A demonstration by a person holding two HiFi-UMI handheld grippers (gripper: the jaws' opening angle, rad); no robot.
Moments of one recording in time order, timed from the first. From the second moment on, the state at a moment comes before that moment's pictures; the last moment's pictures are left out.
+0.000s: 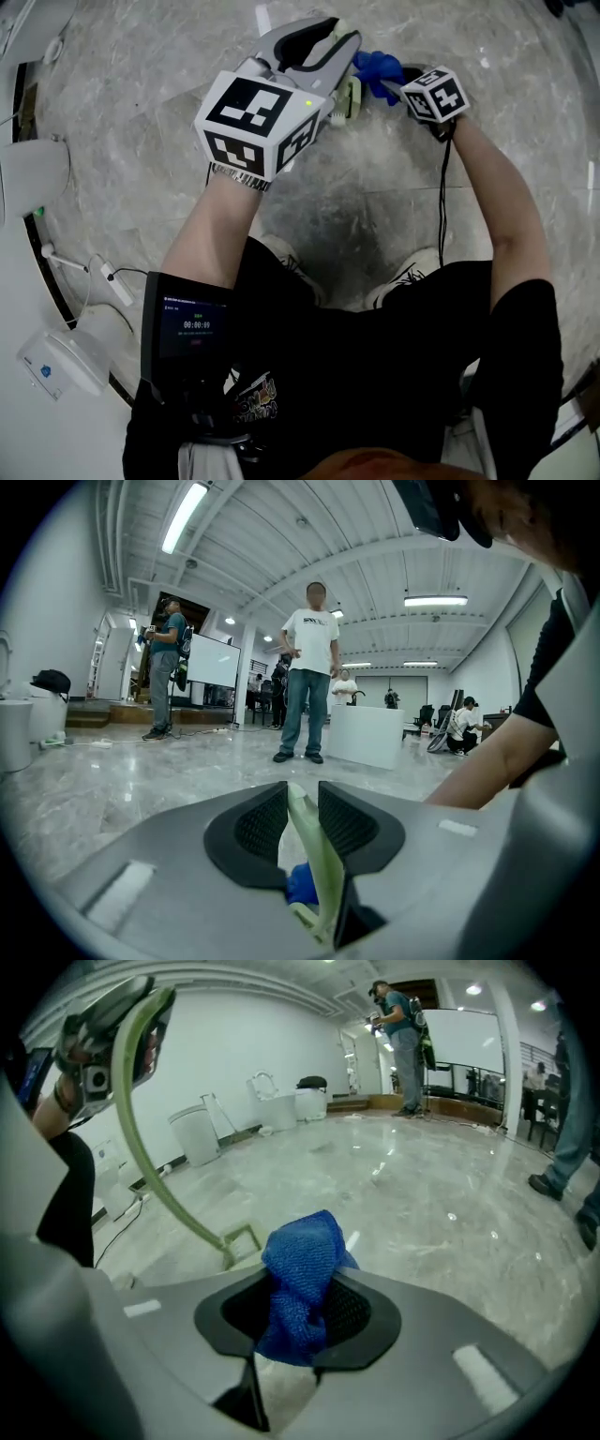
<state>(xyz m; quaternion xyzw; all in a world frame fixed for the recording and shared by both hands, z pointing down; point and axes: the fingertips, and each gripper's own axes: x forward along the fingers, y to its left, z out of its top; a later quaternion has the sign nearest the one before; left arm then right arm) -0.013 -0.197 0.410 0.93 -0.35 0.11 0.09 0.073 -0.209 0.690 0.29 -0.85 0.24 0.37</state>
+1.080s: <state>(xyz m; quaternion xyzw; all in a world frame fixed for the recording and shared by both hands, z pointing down) -0.018 -0.205 0.411 0.92 -0.36 0.11 0.10 0.029 -0.149 0.413 0.20 -0.96 0.21 0.02</state>
